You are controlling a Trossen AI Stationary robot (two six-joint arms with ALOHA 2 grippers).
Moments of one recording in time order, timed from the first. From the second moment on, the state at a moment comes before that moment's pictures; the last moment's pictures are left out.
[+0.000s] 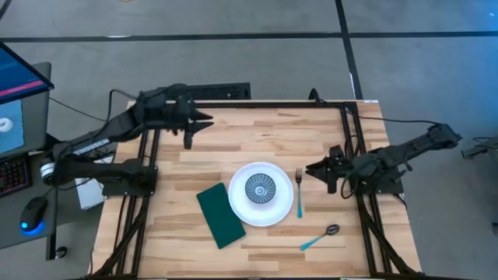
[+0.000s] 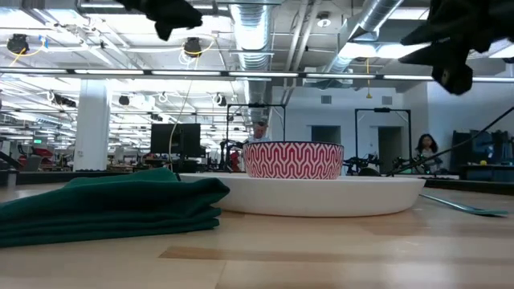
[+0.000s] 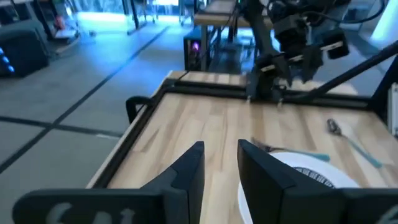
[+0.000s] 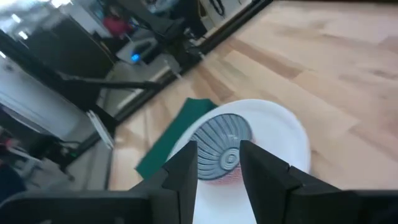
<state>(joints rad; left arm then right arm) 0.49 0.90 0.89 -0.23 0.30 0.08 0.38 0.54 0.41 -0.23 0.43 0.72</state>
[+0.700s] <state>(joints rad) 0.22 0.77 0.38 0.24 0.13 -0.07 0.54 0.71 0.65 -0.82 0.14 1.41</state>
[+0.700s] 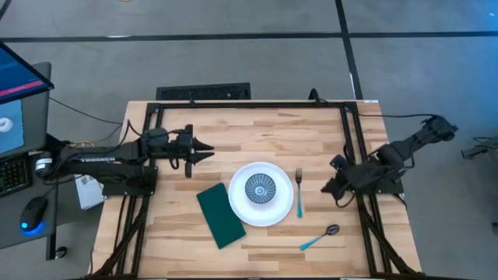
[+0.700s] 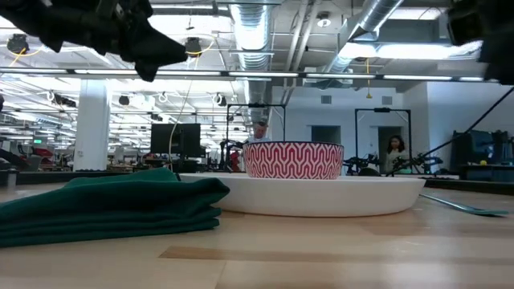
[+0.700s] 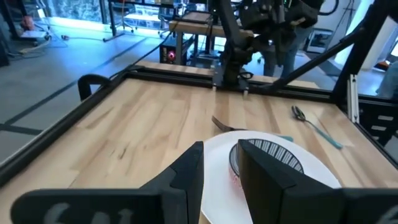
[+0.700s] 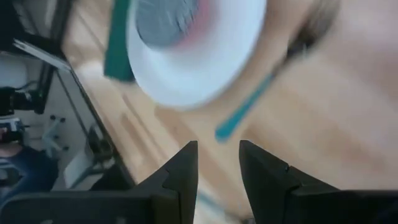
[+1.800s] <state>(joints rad) 0.16 0.77 0.37 0.23 0.06 -0.08 1.00 1.10 0.65 -0.76 0.13 1.90</state>
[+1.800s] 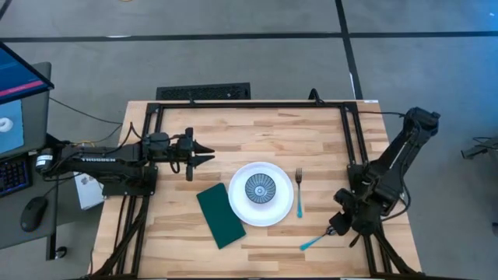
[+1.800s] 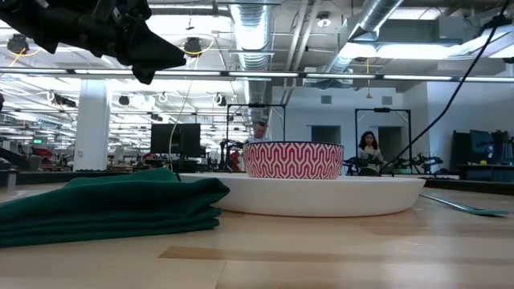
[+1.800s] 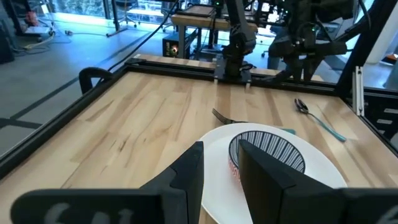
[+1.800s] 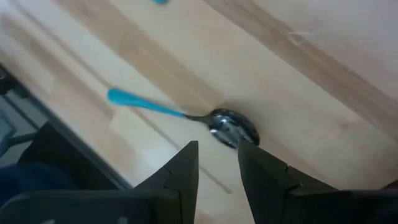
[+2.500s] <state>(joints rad) 0.16 0.77 0.37 0.21 0.06 -0.09 1.06 1.28 0.65 -0.73 0.08 2.16</state>
